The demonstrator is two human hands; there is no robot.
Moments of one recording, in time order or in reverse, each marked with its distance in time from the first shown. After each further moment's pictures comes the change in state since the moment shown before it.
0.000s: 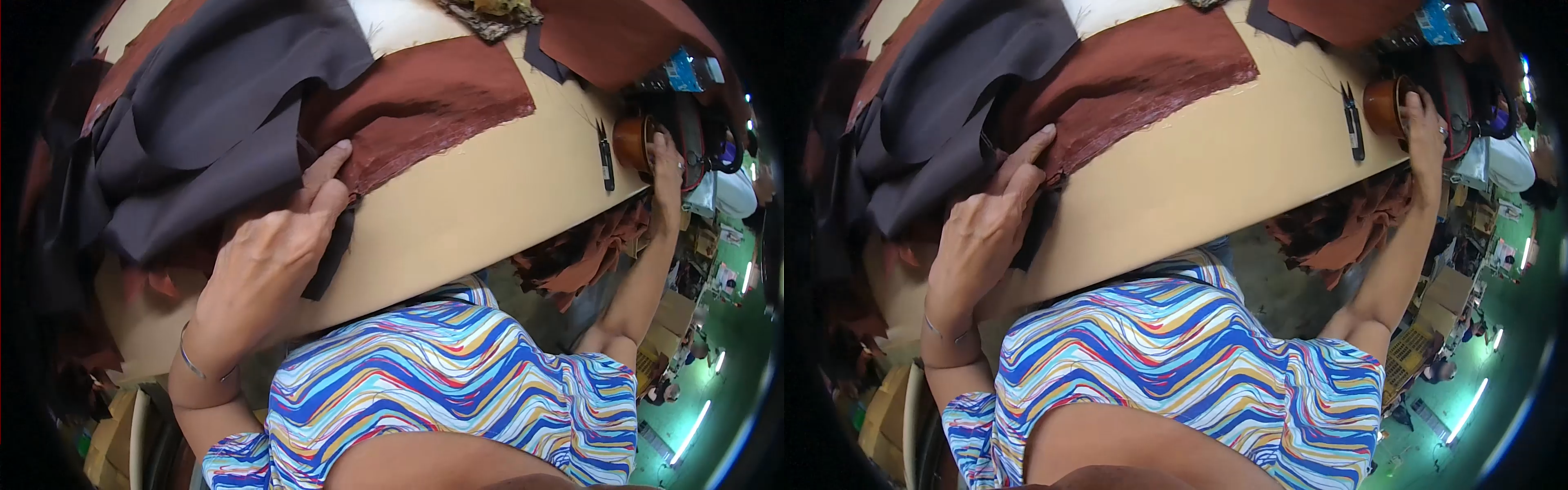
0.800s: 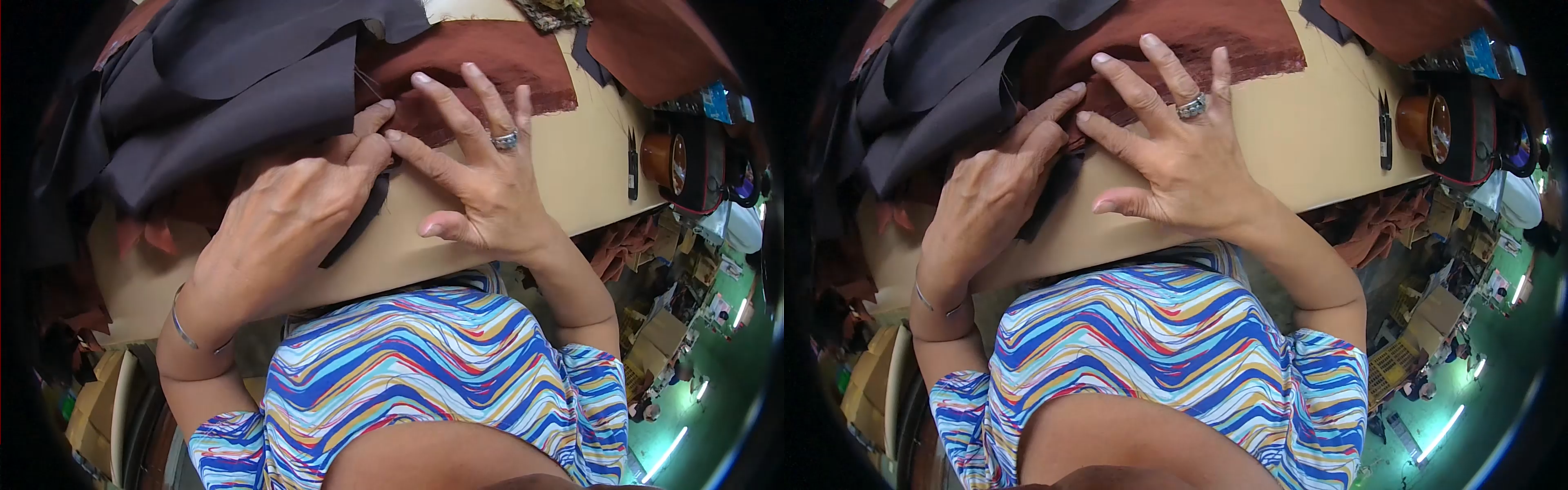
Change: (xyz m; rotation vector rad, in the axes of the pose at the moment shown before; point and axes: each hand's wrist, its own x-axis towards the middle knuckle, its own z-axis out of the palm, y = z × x) left_hand -0.004 0.019 -0.025 -0.026 -0.035 0.014; right_hand -0.148 -0.254 0.067 0.229 -0.223 -1.089
